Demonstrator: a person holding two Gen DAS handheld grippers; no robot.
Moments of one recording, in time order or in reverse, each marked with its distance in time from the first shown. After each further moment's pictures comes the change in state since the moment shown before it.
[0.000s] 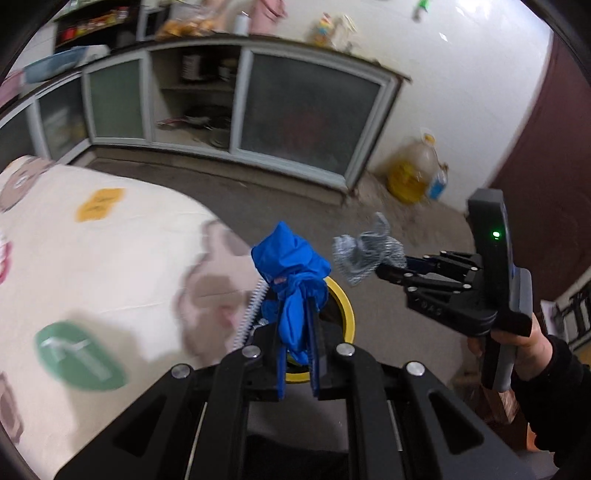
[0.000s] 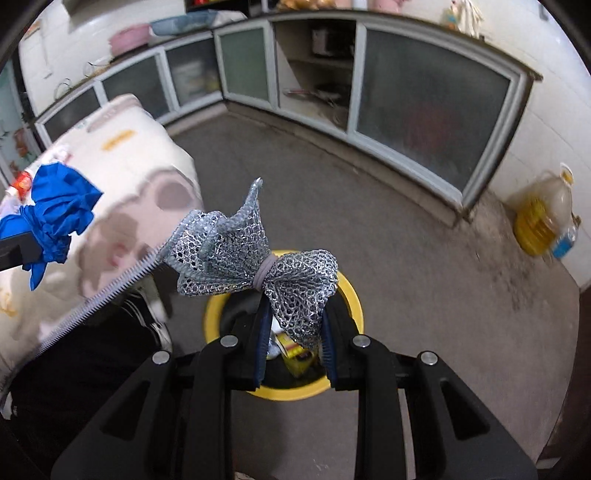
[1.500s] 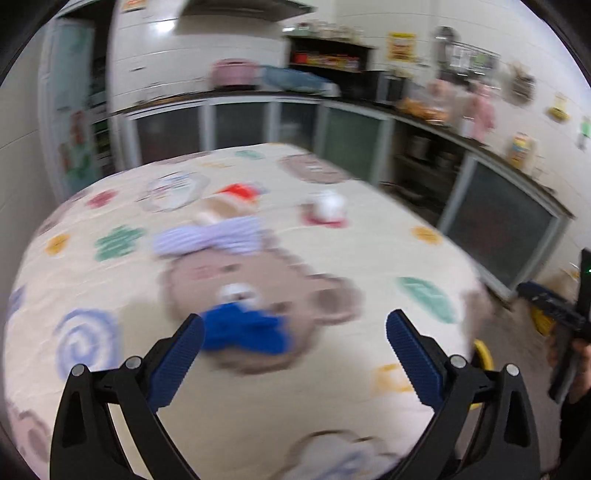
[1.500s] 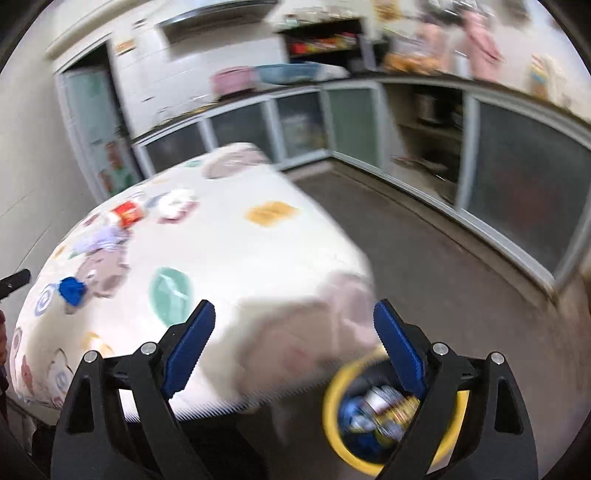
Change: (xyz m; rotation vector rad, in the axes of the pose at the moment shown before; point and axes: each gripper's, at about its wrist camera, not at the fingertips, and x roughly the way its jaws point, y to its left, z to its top) left arm -0.251 0.169 -0.173 -0.520 -0.303 0.651; right arm -0.043 0.147 0.070 -0.185 -0.260 0.388
